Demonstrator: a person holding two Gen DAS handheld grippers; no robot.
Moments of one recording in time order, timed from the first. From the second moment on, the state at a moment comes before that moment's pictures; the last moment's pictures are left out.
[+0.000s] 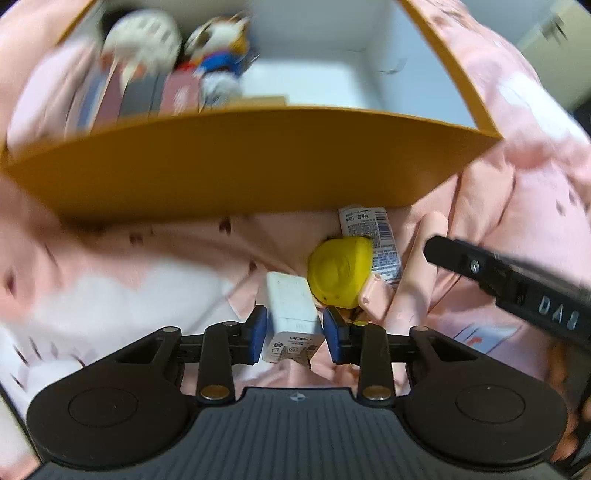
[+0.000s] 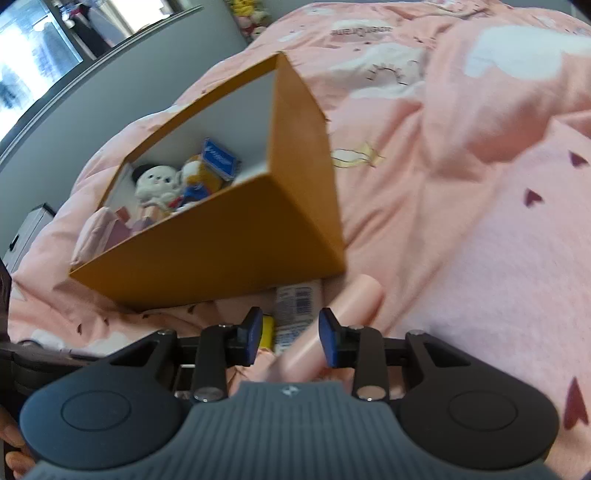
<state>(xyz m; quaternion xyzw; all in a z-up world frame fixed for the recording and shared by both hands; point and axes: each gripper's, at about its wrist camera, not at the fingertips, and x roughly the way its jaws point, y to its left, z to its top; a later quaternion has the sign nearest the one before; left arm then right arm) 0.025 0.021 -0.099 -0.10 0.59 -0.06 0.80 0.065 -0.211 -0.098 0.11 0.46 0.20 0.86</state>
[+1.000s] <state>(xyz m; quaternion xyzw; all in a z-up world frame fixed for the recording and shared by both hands) 0.042 0.061 -0.148 -0.26 0.63 -0.09 0.73 0.109 -0.159 -0.138 0.08 0.56 0.25 0.78</state>
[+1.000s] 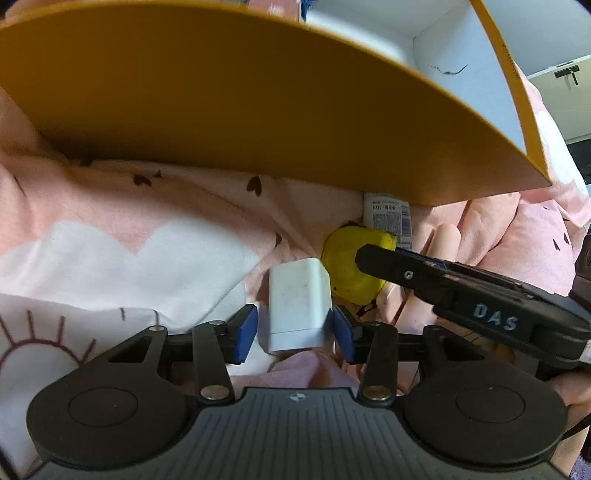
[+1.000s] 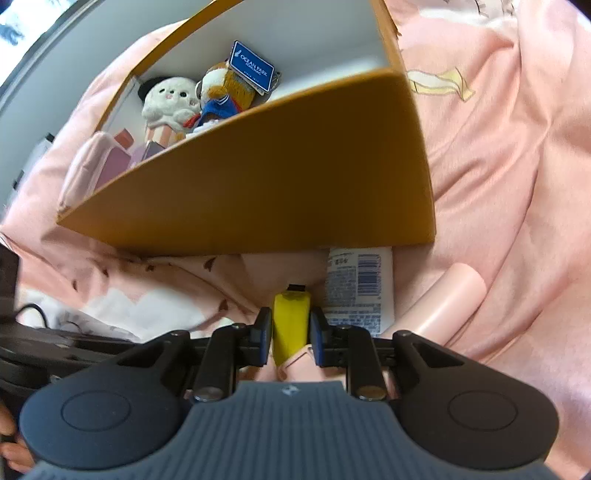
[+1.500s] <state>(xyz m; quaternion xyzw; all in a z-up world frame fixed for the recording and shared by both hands) 0.032 0.033 -0.122 -0.15 0.60 -0.05 0.78 0.096 -0.160 -0.128 0.08 0.53 0.26 0.80</state>
